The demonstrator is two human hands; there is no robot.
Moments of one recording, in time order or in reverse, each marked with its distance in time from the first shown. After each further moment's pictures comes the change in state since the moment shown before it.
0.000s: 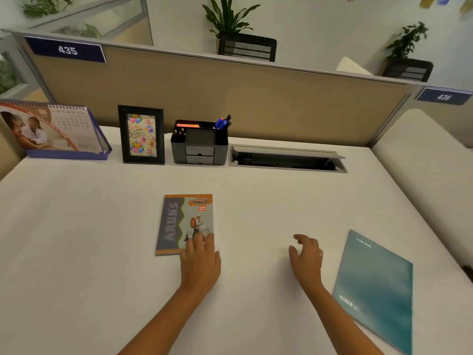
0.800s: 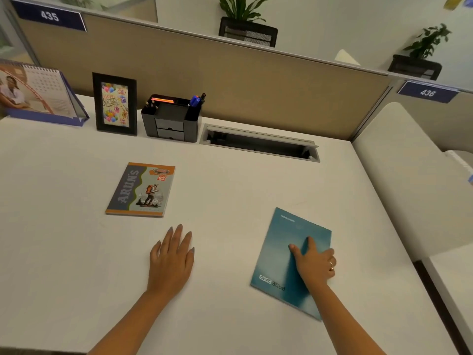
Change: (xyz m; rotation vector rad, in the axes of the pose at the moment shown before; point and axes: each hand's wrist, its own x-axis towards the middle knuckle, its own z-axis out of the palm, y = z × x) left_hand -0.084 0.095 0.038 -0.020 -0.129 -0.103; right_hand 0.042 0.143 -0.101 -0.342 -0.118 0.258
